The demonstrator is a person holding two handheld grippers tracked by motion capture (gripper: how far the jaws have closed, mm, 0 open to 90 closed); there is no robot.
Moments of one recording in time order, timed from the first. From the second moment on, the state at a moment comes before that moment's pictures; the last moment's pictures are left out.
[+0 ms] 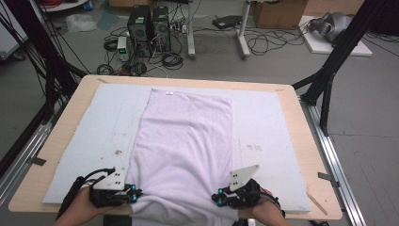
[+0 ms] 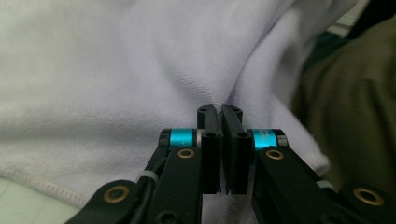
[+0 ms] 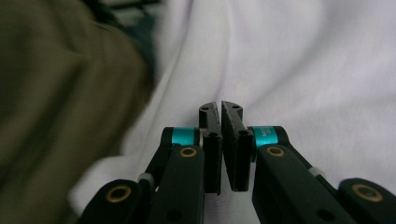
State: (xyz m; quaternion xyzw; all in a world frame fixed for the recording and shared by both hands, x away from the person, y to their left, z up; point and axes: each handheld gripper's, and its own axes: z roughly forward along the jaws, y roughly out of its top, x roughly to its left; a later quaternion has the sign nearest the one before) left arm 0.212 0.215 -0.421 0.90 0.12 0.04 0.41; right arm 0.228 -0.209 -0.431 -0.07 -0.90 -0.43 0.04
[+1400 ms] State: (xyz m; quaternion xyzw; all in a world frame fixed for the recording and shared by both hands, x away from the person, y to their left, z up) left arm 0.235 0.204 -0.435 0.90 0.17 0.08 0.40; right arm 0.255 -0.190 -0.439 -0.11 -0.92 -0.38 -0.04
